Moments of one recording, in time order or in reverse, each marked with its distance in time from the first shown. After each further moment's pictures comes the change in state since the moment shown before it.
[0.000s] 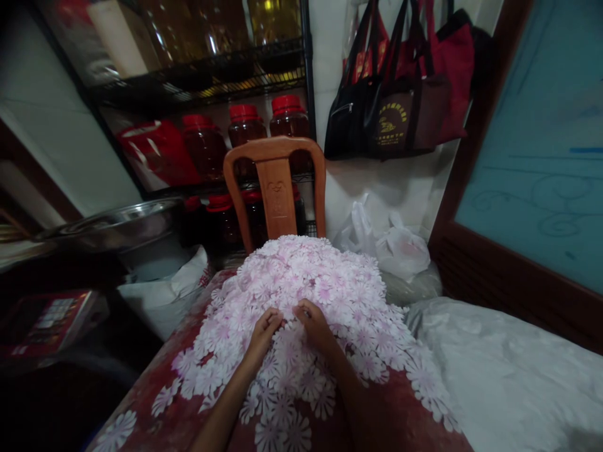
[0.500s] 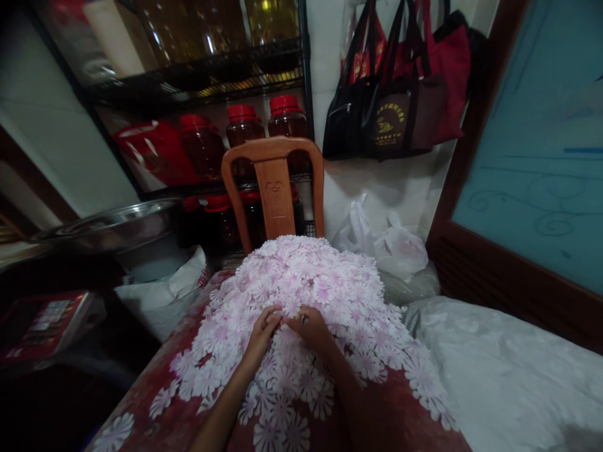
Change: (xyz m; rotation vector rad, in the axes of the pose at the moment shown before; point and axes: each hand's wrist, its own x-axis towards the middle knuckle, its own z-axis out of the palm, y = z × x) left_hand 0.001 -0.001 -0.001 -0.021 0.007 -0.035; right_hand -0.001 0.010 0.002 -0.150 0.004 -0.011
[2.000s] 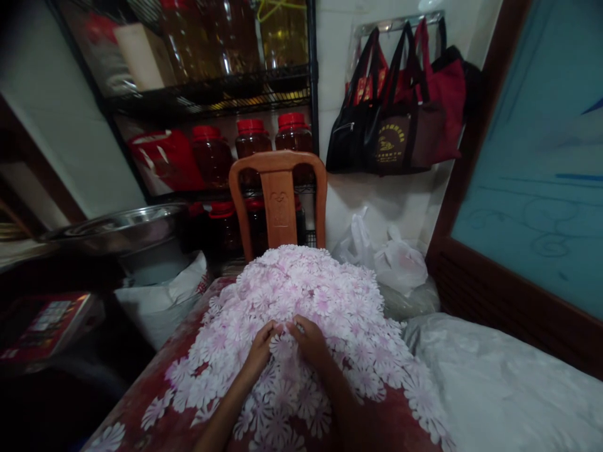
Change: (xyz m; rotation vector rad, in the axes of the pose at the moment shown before) left_hand -0.001 -0.002 0.001 0.061 -0.039 0.061; right_hand -0.003 -0.005 0.003 -0.011 -0.023 -0.010
